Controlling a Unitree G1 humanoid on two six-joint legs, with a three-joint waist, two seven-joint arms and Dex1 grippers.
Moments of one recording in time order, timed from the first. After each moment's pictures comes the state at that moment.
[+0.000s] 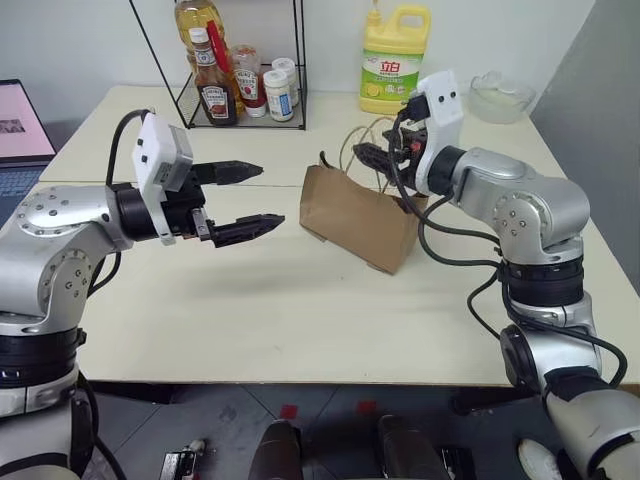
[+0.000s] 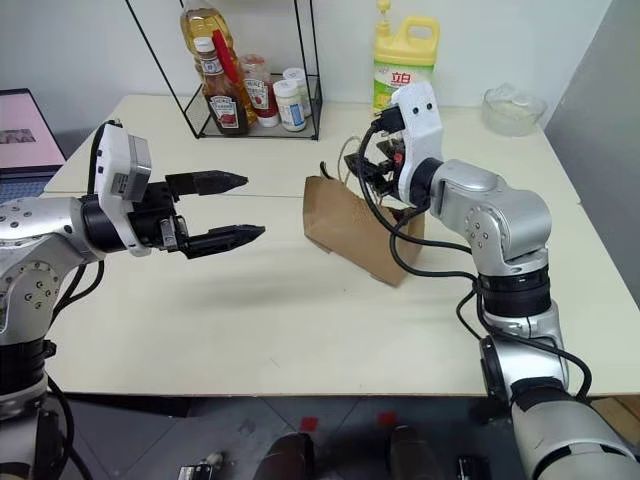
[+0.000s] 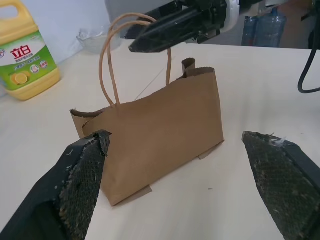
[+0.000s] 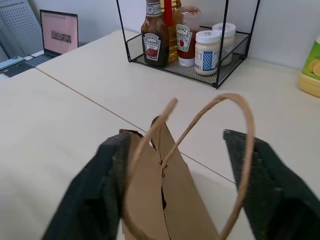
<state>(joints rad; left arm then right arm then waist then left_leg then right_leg) -0.58 0.89 0.16 -0.22 -0.64 0.63 -1.04 -1.02 -0.33 0.01 -0.06 0.48 1.01 0.31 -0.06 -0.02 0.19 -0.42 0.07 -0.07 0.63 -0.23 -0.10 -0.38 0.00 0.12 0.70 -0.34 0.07</state>
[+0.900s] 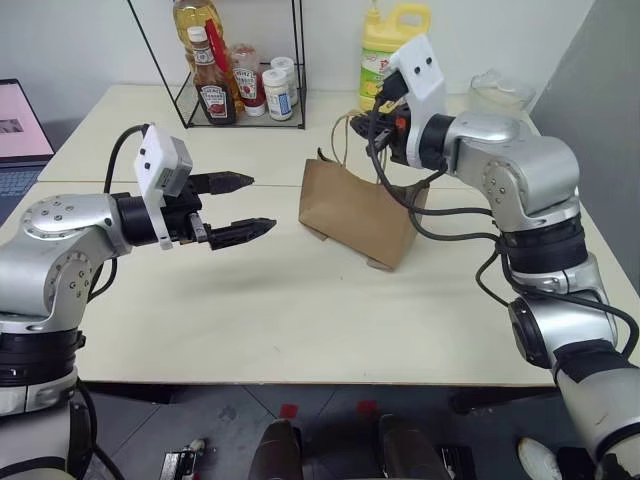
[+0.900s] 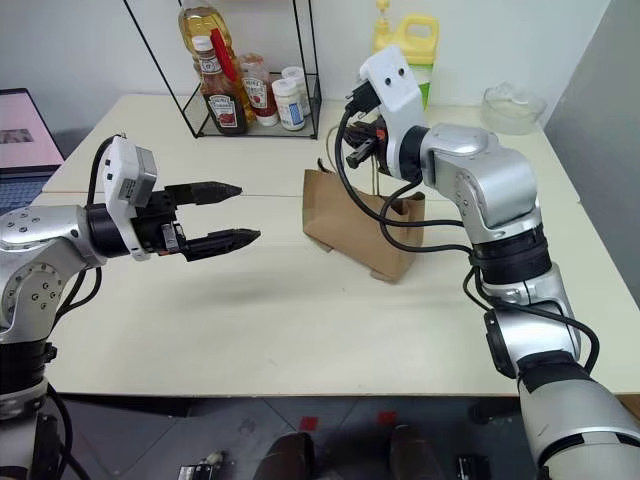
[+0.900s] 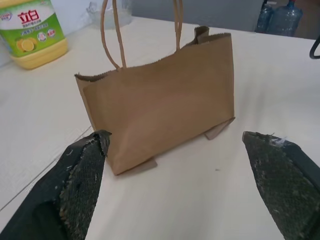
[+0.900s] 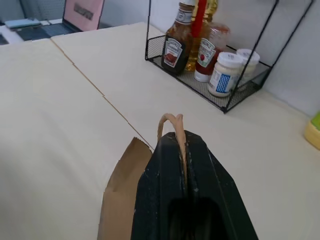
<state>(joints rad) -0.55 0.92 0.16 -0.15 -0.61 0.63 -1.04 -1.21 -0.39 0.20 0.20 0.29 0.77 0.59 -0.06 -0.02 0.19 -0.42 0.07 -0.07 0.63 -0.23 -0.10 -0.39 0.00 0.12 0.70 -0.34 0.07</state>
